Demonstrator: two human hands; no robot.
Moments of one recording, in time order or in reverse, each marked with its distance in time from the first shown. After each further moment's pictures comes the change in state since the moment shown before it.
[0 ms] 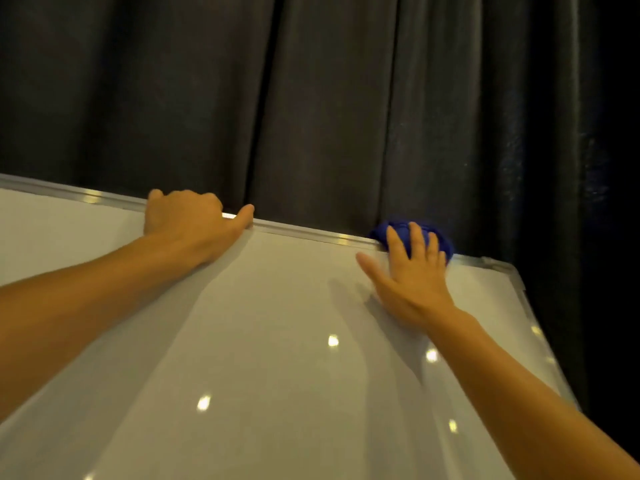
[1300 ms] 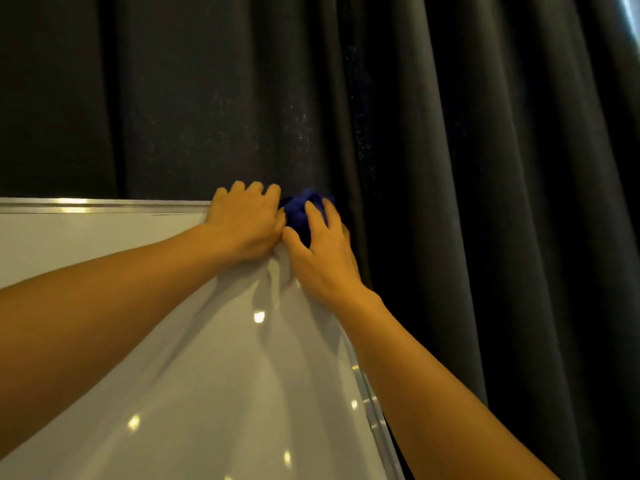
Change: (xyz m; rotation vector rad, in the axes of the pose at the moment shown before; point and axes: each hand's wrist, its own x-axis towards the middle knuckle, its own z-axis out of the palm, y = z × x) left_hand -0.027 0.378 -0.005 -0.220 -0.047 0.528; right_hand -0.034 0.181 -0.046 0.423 0.163 0.140
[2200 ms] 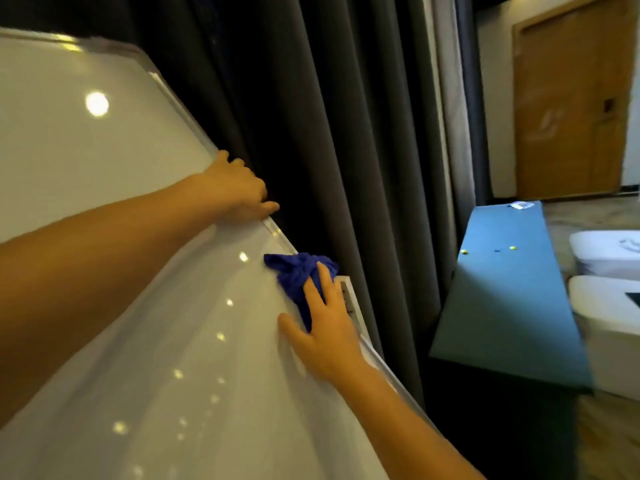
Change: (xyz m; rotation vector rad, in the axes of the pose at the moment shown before) left_hand -0.129 0.115 0.028 0.017 -0.407 0.796; right_hand -0.365 0.005 0.018 -0.305 0.001 0.574
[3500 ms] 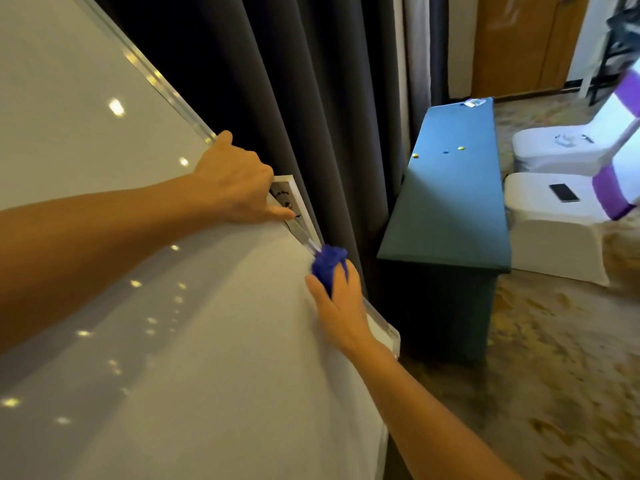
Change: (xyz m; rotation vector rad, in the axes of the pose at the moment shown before) left_hand -0.026 0.181 0.025 -0.083 0.245 0.235; right_hand -0.112 0.133 0.003 0.291 0.146 0.515
